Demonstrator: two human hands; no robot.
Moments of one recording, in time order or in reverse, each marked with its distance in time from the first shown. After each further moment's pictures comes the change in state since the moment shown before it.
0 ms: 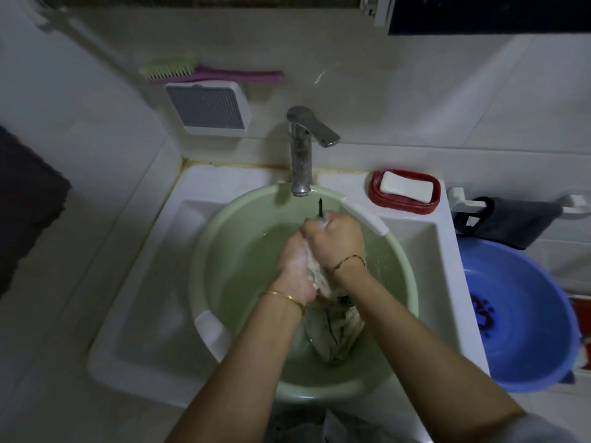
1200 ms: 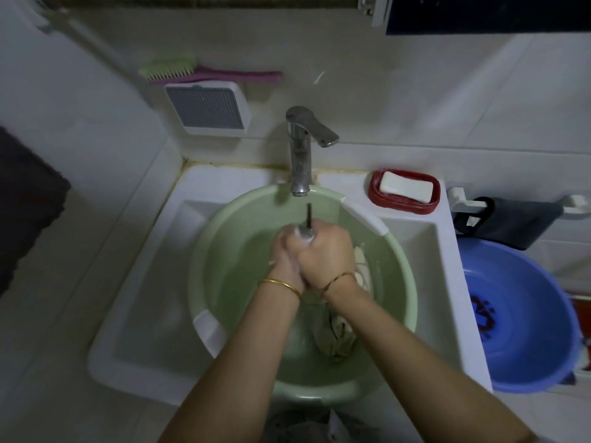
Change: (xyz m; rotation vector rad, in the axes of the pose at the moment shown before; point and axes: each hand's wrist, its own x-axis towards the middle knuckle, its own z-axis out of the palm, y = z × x) left_hand 0.008 0.008 -0.004 0.022 0.081 0.148; right_hand -0.017 -0.004 0.009 -0.034 0.021 -0.140
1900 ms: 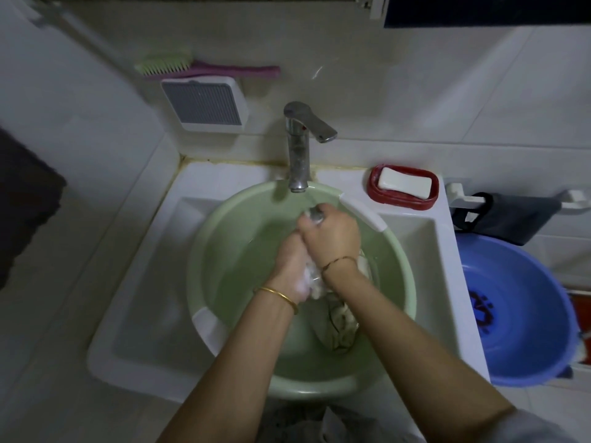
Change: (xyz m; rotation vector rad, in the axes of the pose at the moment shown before) left_hand -0.012 -0.007 -0.001 0.142 -0.090 -0.077; right_hand 0.014 0.003 0.000 -0.020 0.079 0.117
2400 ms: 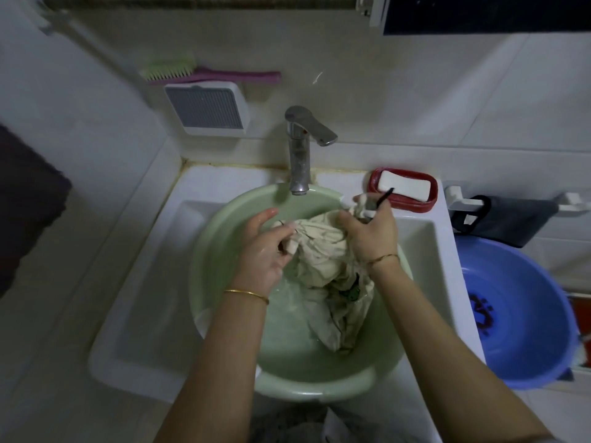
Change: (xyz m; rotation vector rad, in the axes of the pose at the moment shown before) left_hand -0.001 0.029 -0.029 0.050 0.205 0.301; right_hand 0.018 0.043 -0.032 0.501 0.071 0.156
